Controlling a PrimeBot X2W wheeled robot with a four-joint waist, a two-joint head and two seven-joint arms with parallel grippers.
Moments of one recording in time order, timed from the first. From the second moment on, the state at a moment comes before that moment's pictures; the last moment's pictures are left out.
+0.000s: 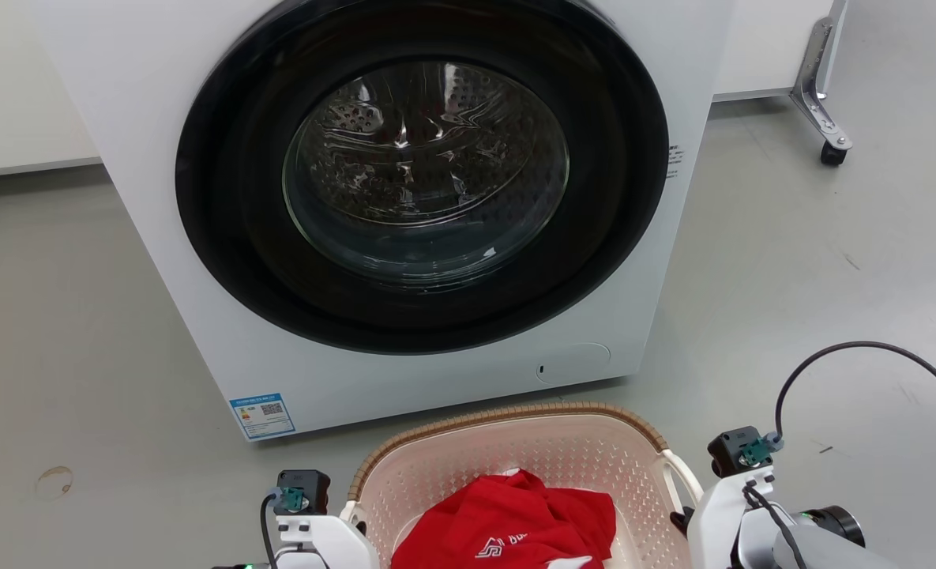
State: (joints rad) left arm -0.52 0.02 -0.96 1.27 -0.99 -0.07 -0.10; right arm -0.51 -0.03 1.28 0.99 1.17 0.13 0.10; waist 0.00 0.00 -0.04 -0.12
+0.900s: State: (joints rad) left arm -0.52 0.02 -0.99 1.28 -1.01 -0.07 -0.10; right arm -0.51 -0.03 1.28 0.99 1.18 0.13 0.10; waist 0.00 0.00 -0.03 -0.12
